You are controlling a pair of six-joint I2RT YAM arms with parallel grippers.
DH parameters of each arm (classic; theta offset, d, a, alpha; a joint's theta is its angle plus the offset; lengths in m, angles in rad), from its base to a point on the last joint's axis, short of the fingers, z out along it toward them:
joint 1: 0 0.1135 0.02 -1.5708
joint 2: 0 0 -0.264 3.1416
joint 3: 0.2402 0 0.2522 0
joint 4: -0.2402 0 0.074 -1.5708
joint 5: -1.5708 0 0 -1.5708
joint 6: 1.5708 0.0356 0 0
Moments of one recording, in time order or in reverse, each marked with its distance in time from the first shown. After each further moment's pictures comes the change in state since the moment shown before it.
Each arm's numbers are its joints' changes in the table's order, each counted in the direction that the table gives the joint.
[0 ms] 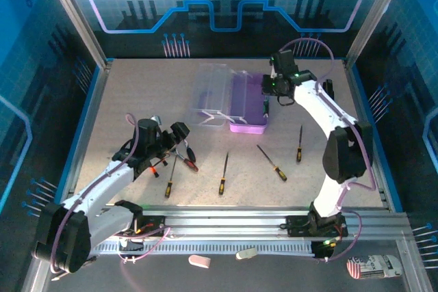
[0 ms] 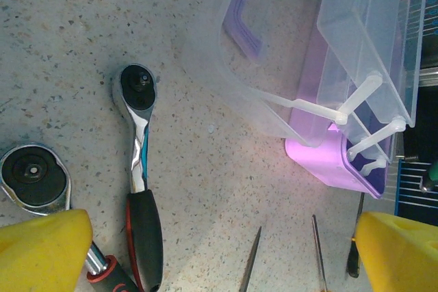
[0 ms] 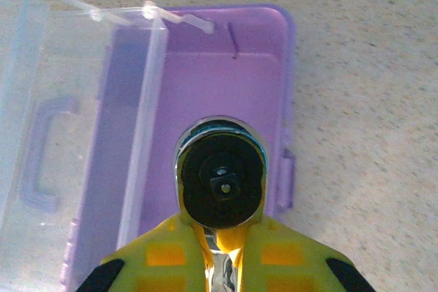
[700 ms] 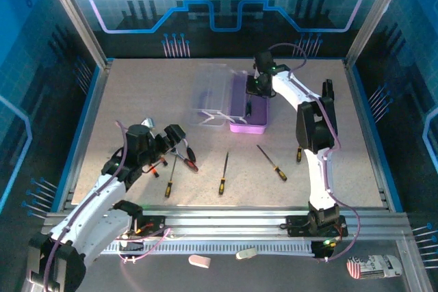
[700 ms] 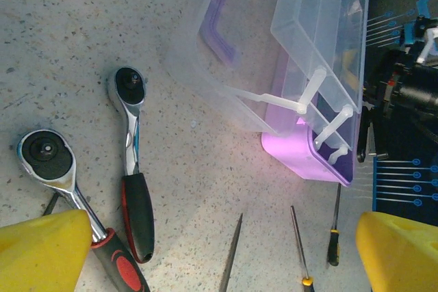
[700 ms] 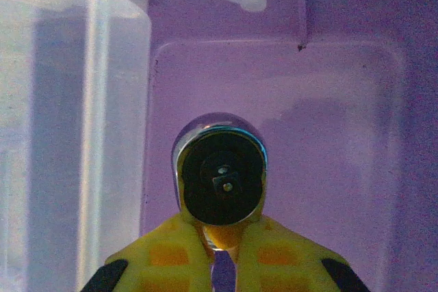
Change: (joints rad) left arm 0.001 -0.212 -0.019 -0.117 0.011 0.005; right arm 0.006 0.460 0.340 -0.037 0.130 0.084
